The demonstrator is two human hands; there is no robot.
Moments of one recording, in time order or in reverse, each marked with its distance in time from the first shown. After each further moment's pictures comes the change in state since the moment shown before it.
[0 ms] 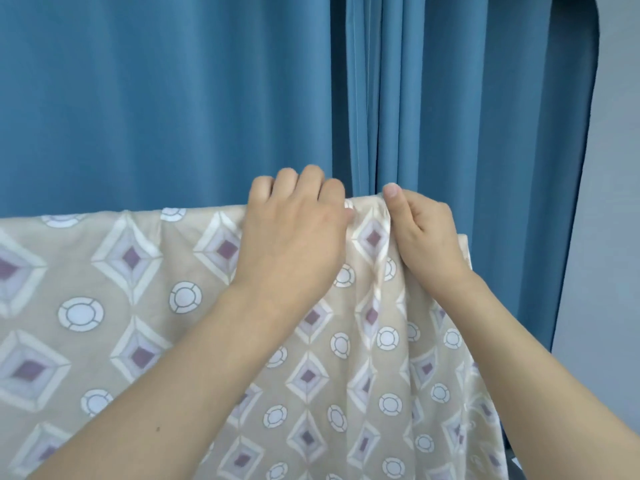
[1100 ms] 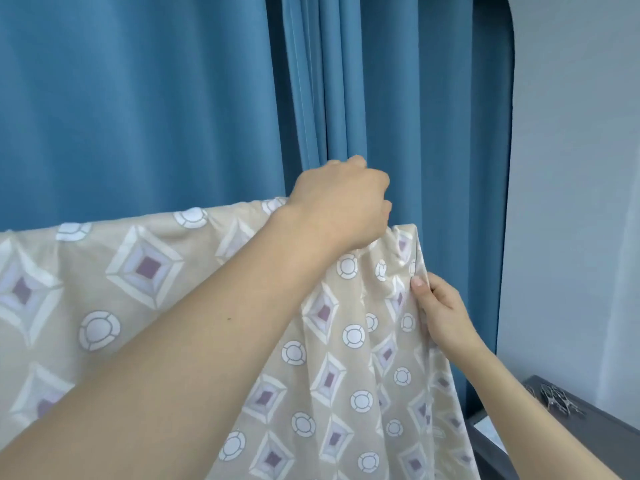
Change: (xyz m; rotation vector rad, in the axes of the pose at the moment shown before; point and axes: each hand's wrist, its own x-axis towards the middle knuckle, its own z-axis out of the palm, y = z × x) left_hand 0.068 0.062 0.022 -0.259 -0.495 0.214; right_hand -0.110 0.102 -0.042 0.302 -0.023 0.547
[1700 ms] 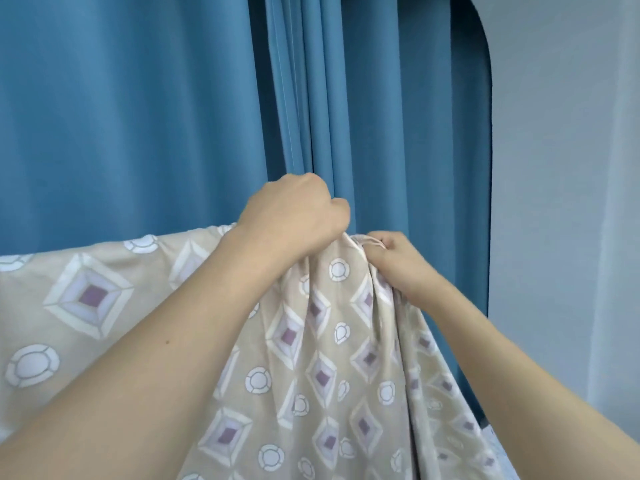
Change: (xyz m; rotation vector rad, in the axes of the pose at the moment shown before) left_hand 0.002 -0.013 -0.012 -0.267 0.008 -0.270; right_hand 0.066 -0.087 0.017 -0.078 -0.228 -0.027
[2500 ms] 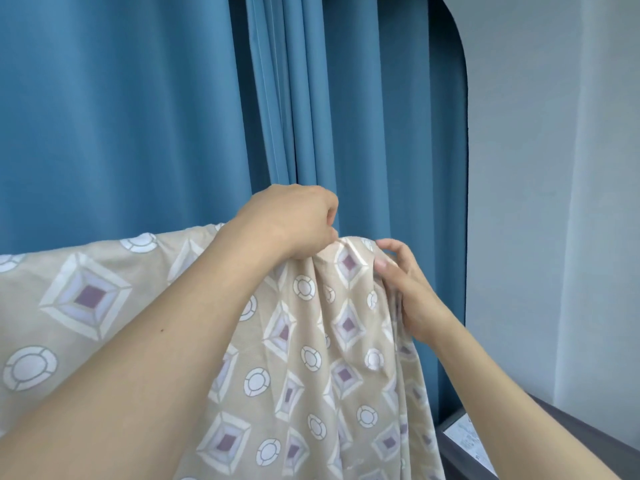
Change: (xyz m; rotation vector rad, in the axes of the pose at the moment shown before) left_hand -0.002 0.010 -0.003 0.123 -0.198 0.157; right_hand -0.056 0.029 -0.018 0.575 0.012 0.037
